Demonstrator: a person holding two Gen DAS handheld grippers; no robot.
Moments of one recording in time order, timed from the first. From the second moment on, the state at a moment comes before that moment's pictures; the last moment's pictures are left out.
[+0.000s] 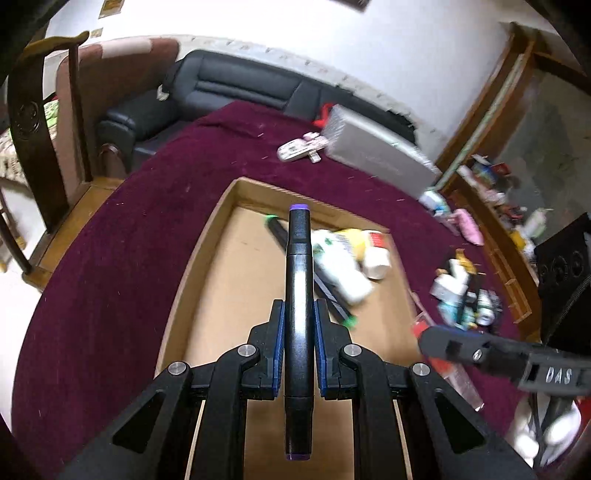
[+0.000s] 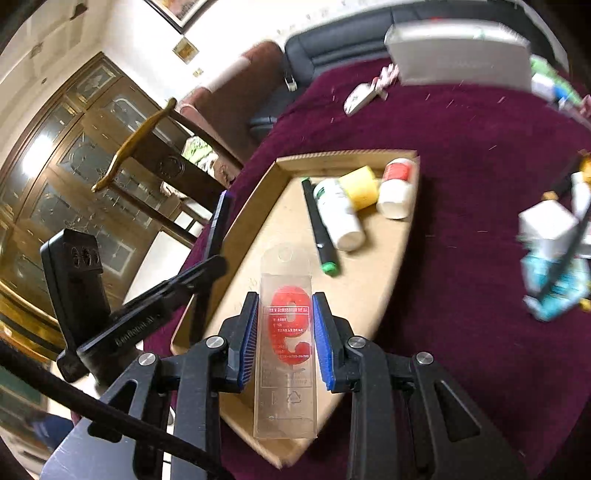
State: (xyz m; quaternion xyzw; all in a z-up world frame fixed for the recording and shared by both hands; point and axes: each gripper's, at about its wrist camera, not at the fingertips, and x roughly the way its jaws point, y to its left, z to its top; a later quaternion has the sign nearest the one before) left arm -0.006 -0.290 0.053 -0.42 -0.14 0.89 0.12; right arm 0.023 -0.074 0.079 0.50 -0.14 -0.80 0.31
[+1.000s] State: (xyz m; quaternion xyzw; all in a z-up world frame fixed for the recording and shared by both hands) left arm -0.042 -0.334 0.041 -0.45 -0.25 0.86 0.08; right arm -0.062 -0.145 0.044 0.52 -0.14 -0.80 0.26
